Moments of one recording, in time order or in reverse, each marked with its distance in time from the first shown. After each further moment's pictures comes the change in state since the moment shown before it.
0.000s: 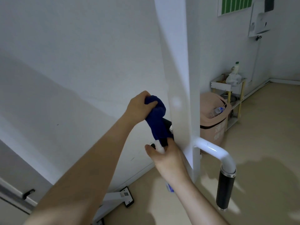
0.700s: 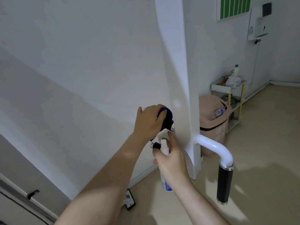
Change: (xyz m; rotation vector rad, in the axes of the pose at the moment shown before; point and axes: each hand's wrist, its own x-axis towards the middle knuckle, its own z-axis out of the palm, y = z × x) left_hand -0.044 0.003 0.029 0.249 0.054 0.280; right_hand -0.021 -0.006 0.000 0.150 -0.002 -0.028
